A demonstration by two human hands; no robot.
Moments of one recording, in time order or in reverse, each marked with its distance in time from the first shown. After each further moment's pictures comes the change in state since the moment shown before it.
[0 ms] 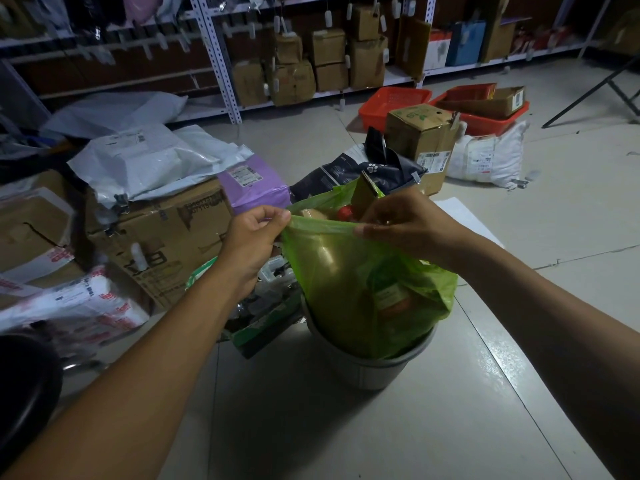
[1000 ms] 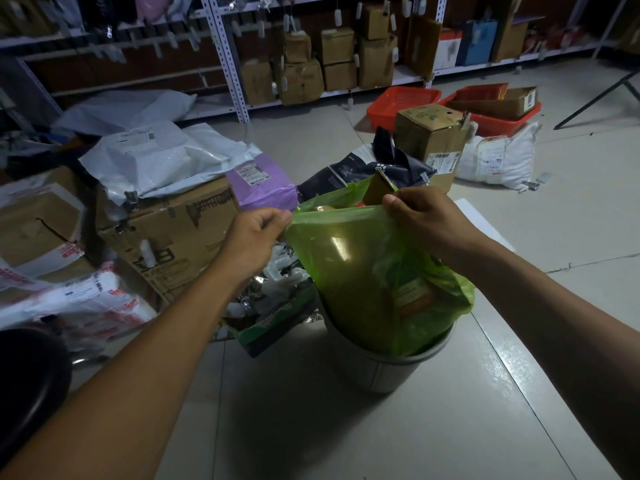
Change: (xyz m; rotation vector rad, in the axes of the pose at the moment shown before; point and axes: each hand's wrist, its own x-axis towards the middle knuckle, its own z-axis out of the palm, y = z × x) left_hand 0.007 -0.008 -0.020 0.247 -0.085 0.201; right_hand 0.008 0.013 0.005 0.002 0.190 0.119
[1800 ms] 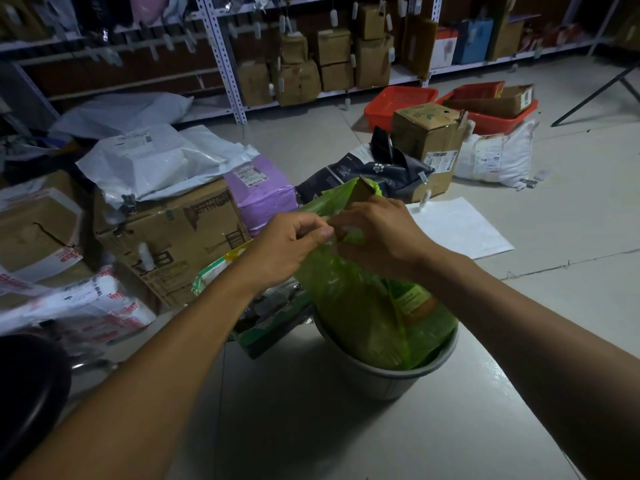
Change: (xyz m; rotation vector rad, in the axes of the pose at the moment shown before) left_hand -0.003 0.019 0.023 0.112 -0.311 0.113; right_hand -0.002 -0.027 0.036 -0.565 -0.096 -0.419
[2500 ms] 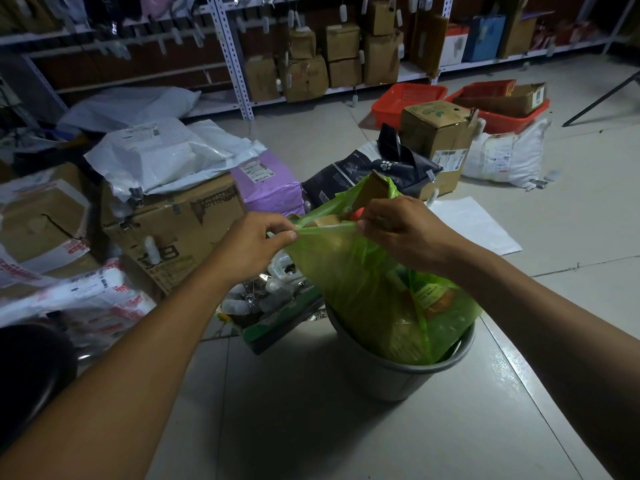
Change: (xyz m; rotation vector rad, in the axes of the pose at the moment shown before) left_hand -0.009 -0.030 -0.038 0.270 0.097 -0.047; right_hand -0.007 0.020 -0.002 0.300 0.011 0.086
